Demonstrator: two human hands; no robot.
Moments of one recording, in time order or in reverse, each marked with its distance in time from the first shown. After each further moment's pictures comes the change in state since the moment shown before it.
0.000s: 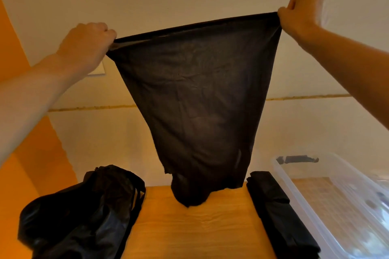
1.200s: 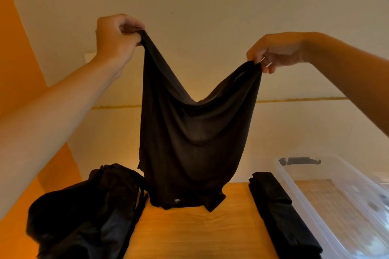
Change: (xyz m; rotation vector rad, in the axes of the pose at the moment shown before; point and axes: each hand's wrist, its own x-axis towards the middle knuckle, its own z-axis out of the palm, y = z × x) left_hand 0.015 0.077 -0.027 -1.163 0.367 -0.675; right_hand -0.037 -0.028 -0.012 0.289 -1.271 0.041
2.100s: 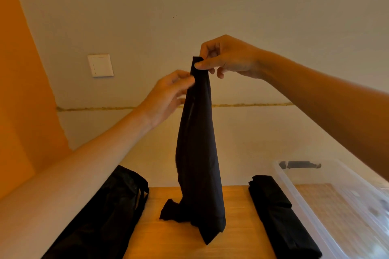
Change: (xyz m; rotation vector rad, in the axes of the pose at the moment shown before) left_hand -0.103 -0.006 0.050 -0.614 -0.629 -0.305; right_hand 0.016 -0.050 0.081 -0.018 0.072 -0.468
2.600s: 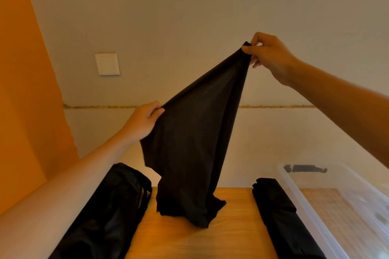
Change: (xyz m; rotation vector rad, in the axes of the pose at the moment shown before) left_hand -0.025 -0.068 -0.089 0.931 0.166 -0.065; right_hand -0.013 0.054 -0.035 0.072 0.537 0.140
